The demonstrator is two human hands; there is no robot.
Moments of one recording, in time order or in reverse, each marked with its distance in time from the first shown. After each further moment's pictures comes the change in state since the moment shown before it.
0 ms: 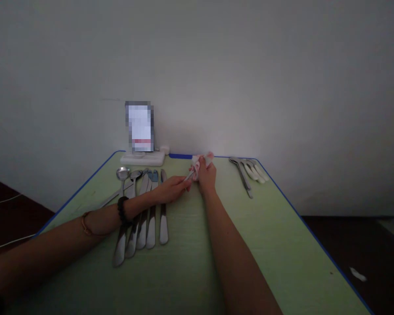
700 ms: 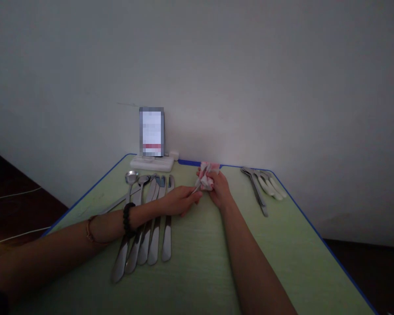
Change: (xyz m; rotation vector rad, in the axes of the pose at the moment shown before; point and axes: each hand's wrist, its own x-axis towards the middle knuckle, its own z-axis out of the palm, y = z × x) left_hand -0.002 0.002 0.001 0.128 -0.028 0.021; right_hand 0.004 -0.013 -0.008 0.274 -0.291 0.260
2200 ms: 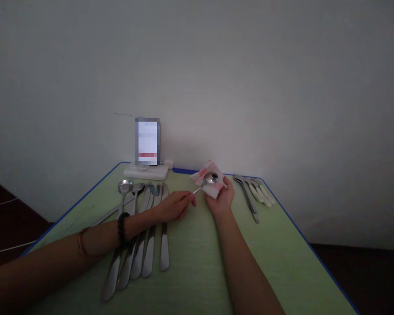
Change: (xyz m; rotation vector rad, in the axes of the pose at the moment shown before) left_hand 0.007 -0.002 0.002 -0.205 0.120 0.007; right_hand -0.004 -0.019 -0.008 0.556 0.076 -0.015
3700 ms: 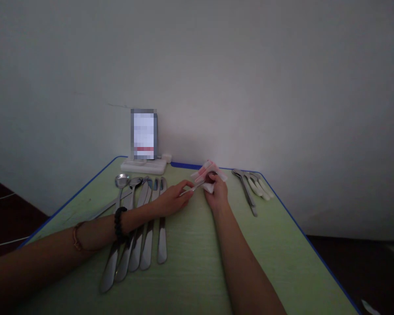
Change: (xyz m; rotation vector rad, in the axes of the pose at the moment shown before) left_hand -0.001 0.000 0.000 0.052 0.041 0.061; right_hand 0.014 0.012 -0.014 -0.218 0.210 -0.125
